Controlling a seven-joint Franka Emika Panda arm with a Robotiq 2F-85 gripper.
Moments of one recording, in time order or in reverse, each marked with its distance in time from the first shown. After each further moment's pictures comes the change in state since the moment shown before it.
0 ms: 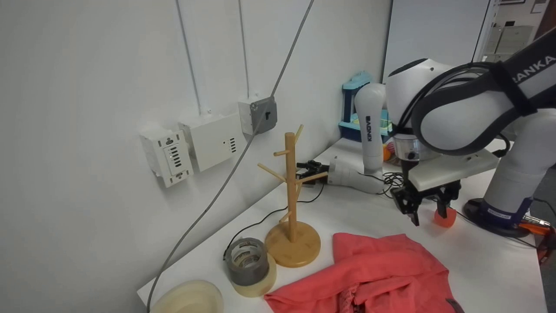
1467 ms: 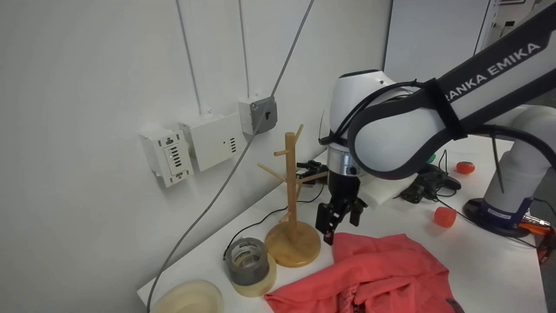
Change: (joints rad) arm 0.006 0.191 0.210 0.257 0.124 0.189 -0.517
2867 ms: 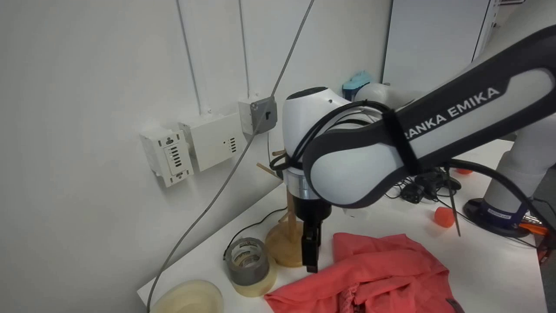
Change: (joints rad) arm 0.073 0.171 0.062 0.263 -0.127 -0.147 -0.497
